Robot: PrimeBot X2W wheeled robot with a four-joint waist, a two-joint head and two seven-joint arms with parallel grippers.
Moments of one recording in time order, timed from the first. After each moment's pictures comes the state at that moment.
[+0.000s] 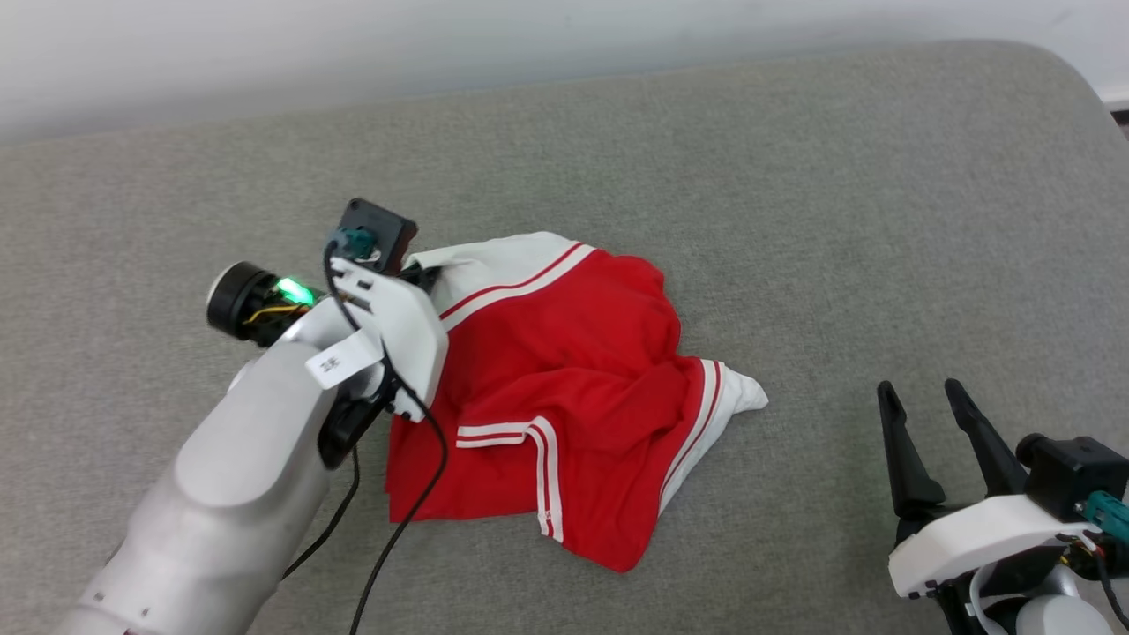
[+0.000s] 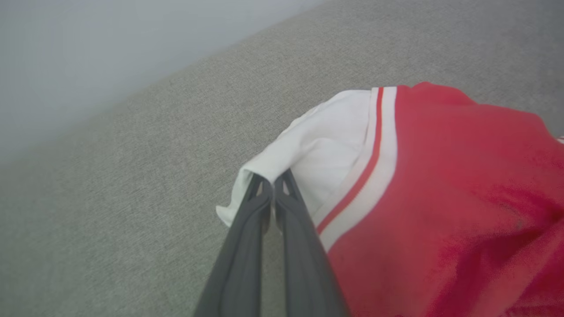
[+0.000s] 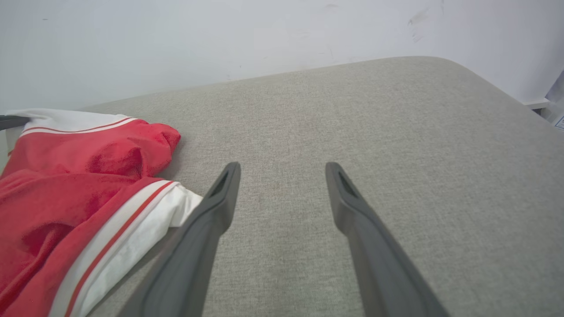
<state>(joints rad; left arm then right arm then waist) -0.78 0.33 -0.63 0.62 -0.48 -0.07 0.21 -0.06 -0.05 -0.05 0.06 0.20 0.13 -0.04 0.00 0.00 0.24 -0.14</state>
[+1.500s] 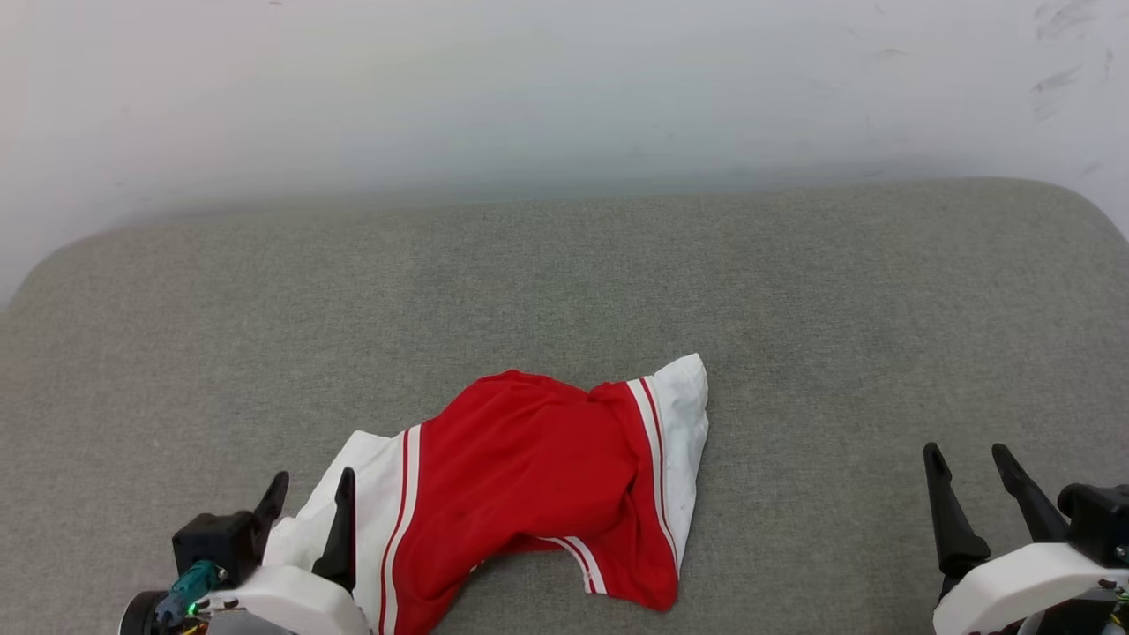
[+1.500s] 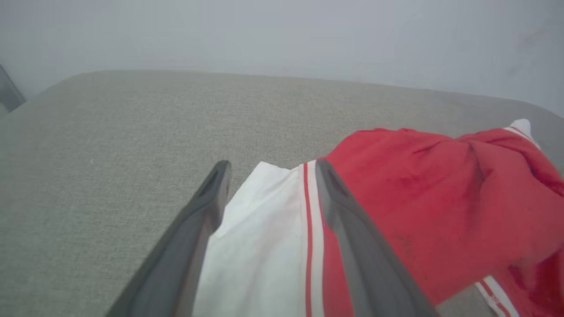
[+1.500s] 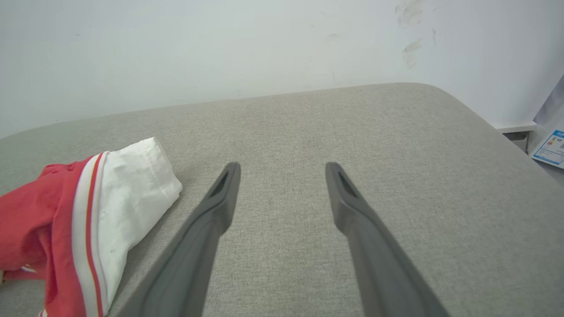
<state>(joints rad) -0.02 0.43 -0.40 0.16 -0.63 0.24 -0.20 0.08 -0.05 -0.14 -0.05 0.18 0.13 0.08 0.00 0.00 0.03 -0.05</state>
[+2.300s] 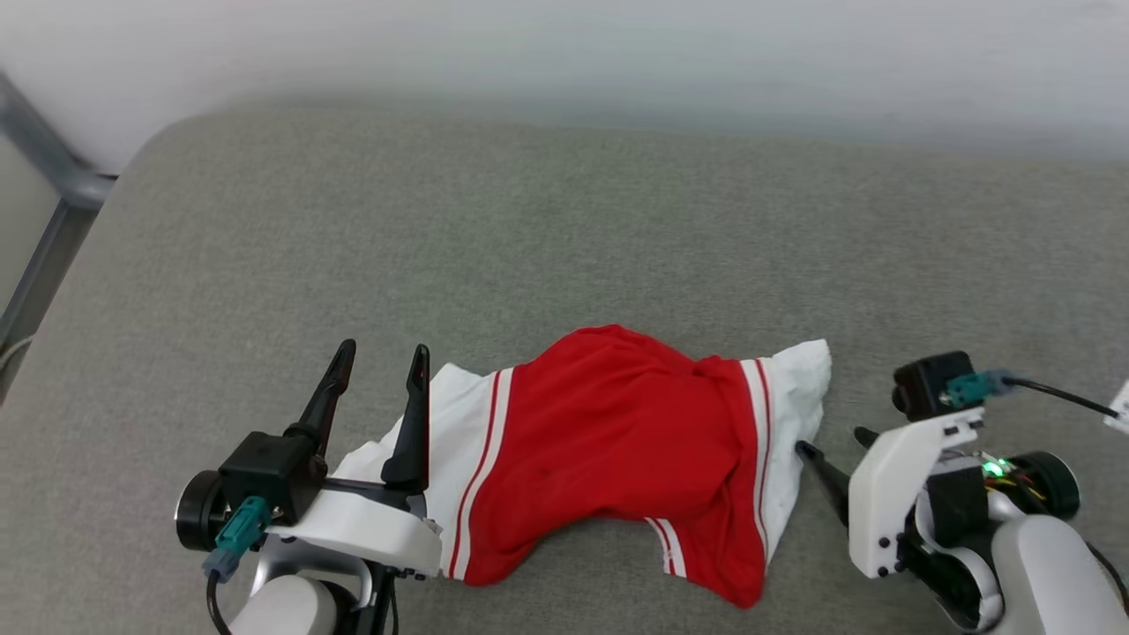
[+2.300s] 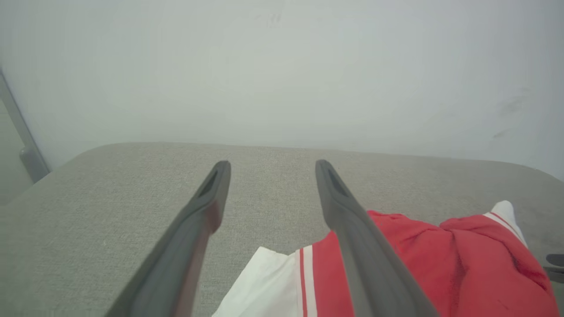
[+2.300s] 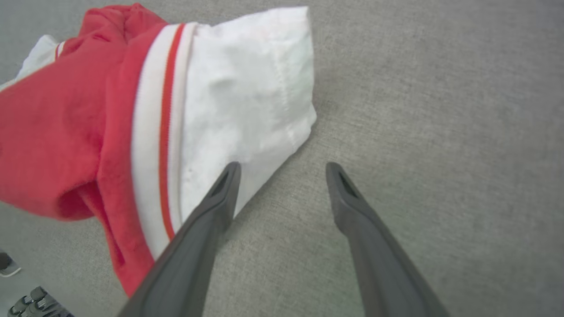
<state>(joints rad) -0.17 0.36 -0.43 -0.01 -0.50 0.24 -0.26 -0.19 -0.14 0.08 0.09 0.28 0.13 0.65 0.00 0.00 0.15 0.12</state>
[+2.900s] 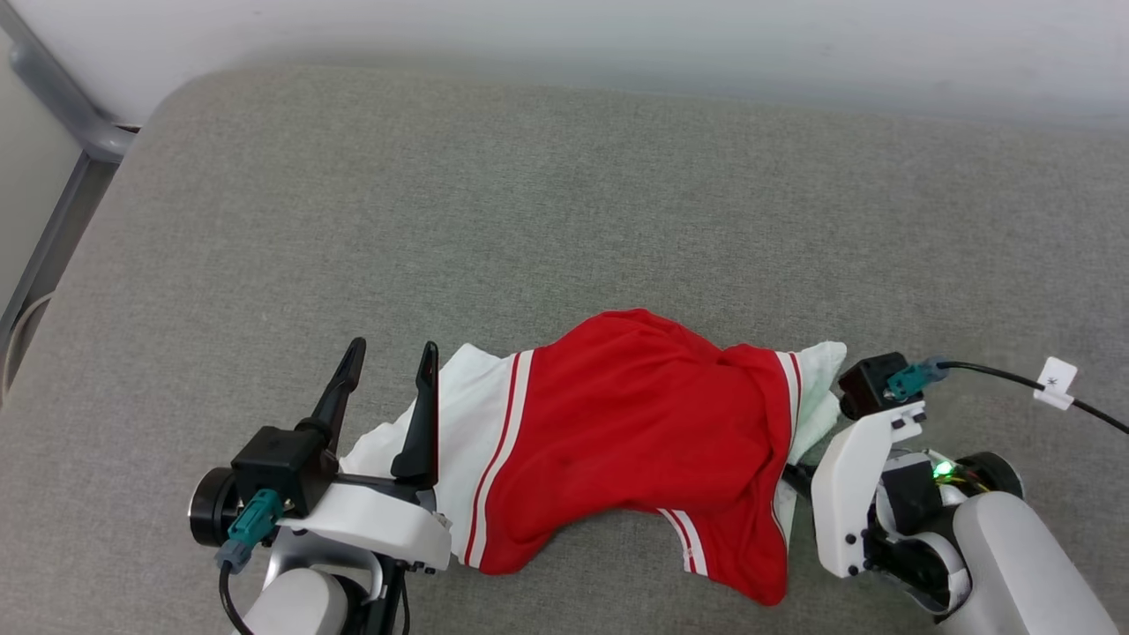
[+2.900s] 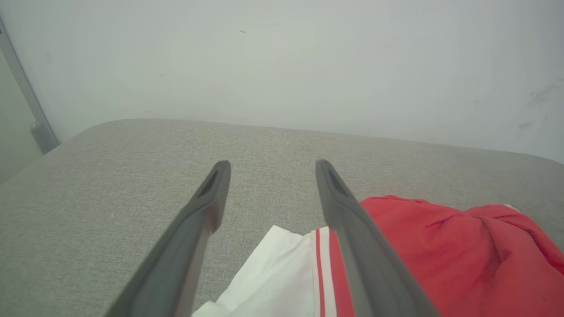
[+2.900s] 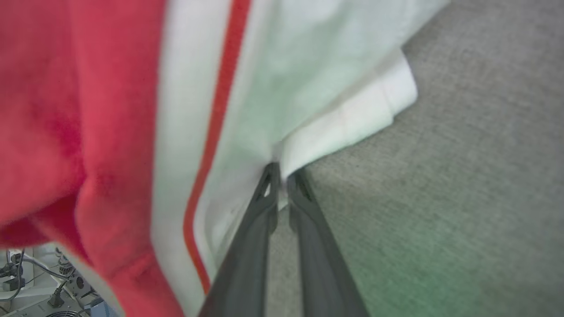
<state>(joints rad) -0.19 0.31 -0.42 0.03 -0.48 0.21 -0.26 -0.31 -0.19 0.25 0.33 0.40 0.13 0.74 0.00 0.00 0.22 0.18</state>
